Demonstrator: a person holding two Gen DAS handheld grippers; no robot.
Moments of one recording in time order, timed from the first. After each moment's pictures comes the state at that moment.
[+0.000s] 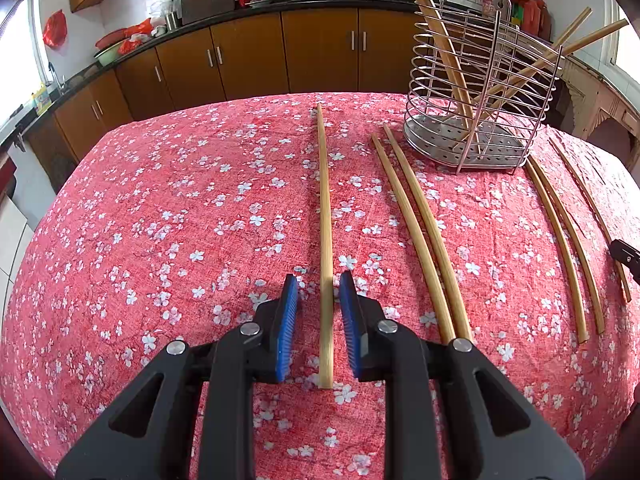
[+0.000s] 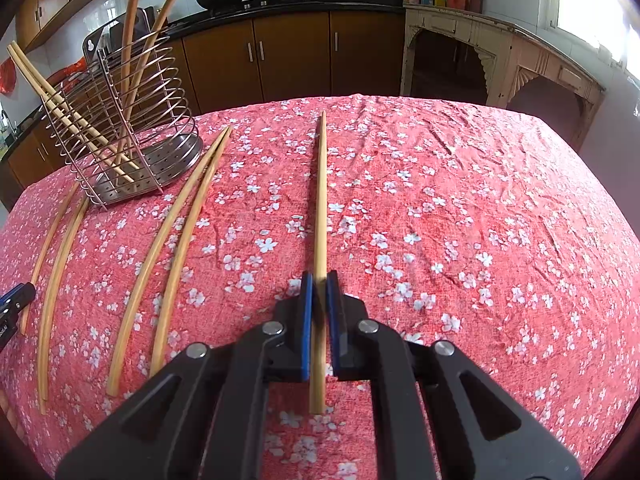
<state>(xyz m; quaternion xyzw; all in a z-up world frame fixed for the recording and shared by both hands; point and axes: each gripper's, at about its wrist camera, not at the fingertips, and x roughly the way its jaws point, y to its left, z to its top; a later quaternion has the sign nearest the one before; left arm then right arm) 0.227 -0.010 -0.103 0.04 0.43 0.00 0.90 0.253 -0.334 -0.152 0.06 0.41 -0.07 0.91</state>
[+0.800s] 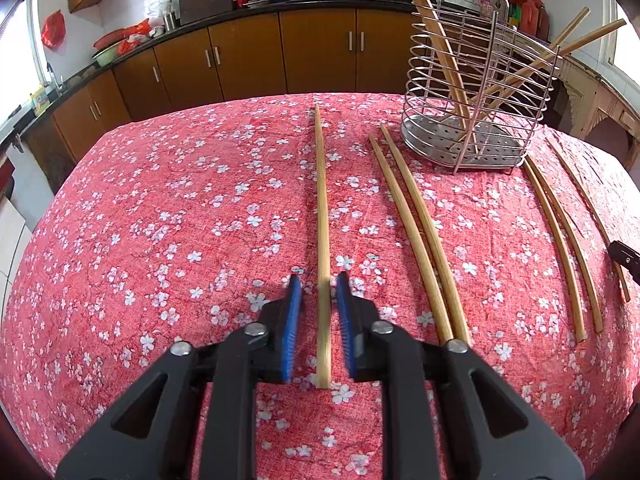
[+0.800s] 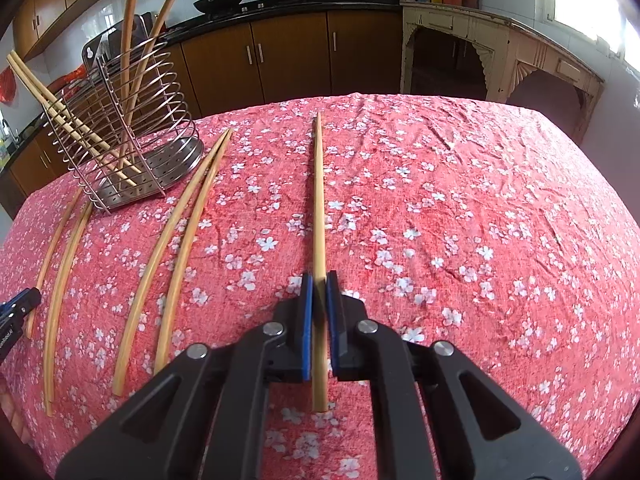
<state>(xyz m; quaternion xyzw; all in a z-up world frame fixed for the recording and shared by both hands) 0.225 -0.010 -0.103 0.03 0.43 0.00 0.90 0.248 -0.333 -0.151 0.07 0.41 -0.06 0.91</state>
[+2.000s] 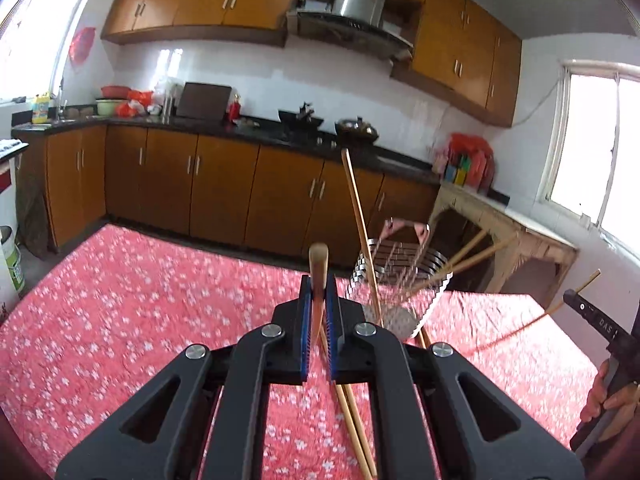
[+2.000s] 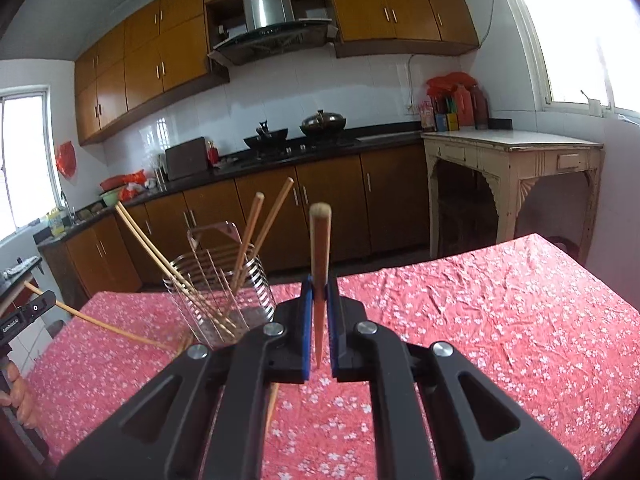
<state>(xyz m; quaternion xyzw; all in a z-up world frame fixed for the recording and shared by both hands) 0.152 0.044 0.035 -0.10 0.18 -0.09 0.97 0.169 -0.346 -0.008 0.10 0.17 0.00 0.98</state>
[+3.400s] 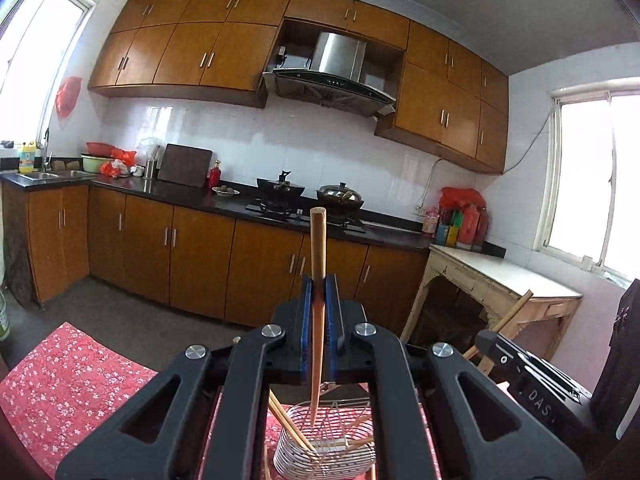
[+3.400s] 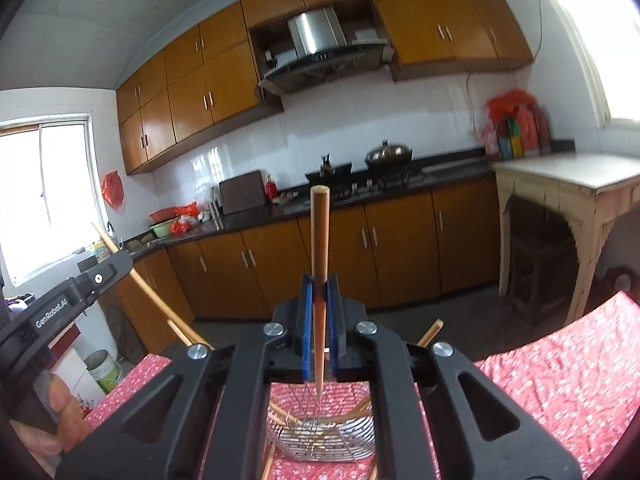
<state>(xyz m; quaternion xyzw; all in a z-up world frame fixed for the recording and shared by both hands) 0.247 -0.041 0.132 -0.09 0.08 -0.08 0.99 0.297 -0.280 0.080 0.12 0.12 0.10 0.98</state>
